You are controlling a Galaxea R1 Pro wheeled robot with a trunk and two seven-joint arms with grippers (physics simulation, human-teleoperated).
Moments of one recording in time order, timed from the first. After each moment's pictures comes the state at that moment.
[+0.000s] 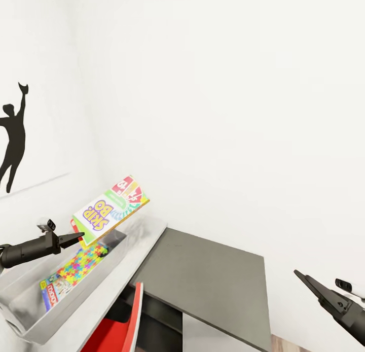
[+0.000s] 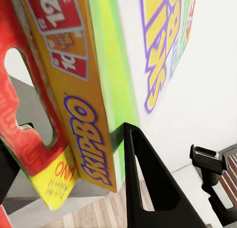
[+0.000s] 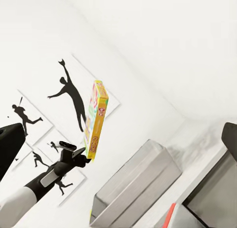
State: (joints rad) left arm -0.68 0.53 0.26 -0.69 0.19 0.85 -1.57; right arm 0.09 -0.27 -0.51 -1.52 -0.86 0.66 1.19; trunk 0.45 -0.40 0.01
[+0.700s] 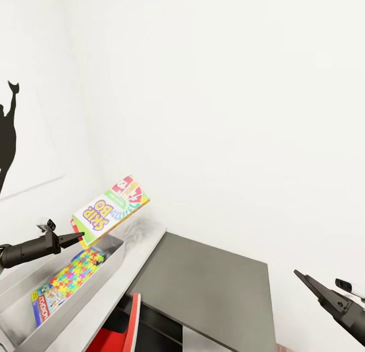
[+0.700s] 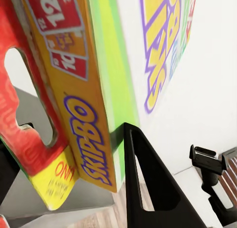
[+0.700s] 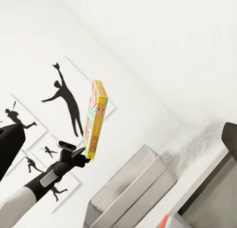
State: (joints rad) left arm -0.68 0.53 0.26 -0.69 0.19 0.84 -1.57; right arm 0.09 -0.27 -0.51 -1.52 -0.86 0.66 1.19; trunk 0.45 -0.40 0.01
